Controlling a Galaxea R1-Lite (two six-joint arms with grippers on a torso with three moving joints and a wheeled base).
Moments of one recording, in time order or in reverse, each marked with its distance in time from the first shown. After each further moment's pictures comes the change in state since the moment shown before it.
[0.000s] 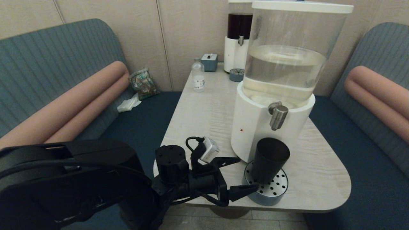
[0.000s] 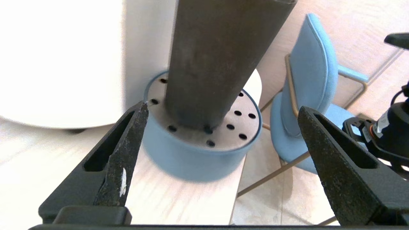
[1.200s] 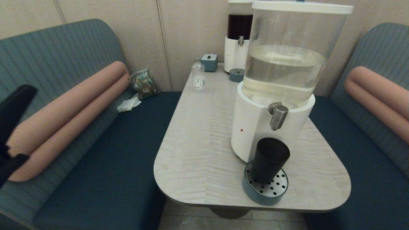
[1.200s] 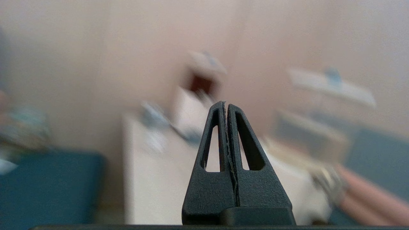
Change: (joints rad) left arm 0.429 -1.189 0.574 0.019 0.600 -0.204; right arm 0.000 0.000 0.000 0.000 0.000 0.000
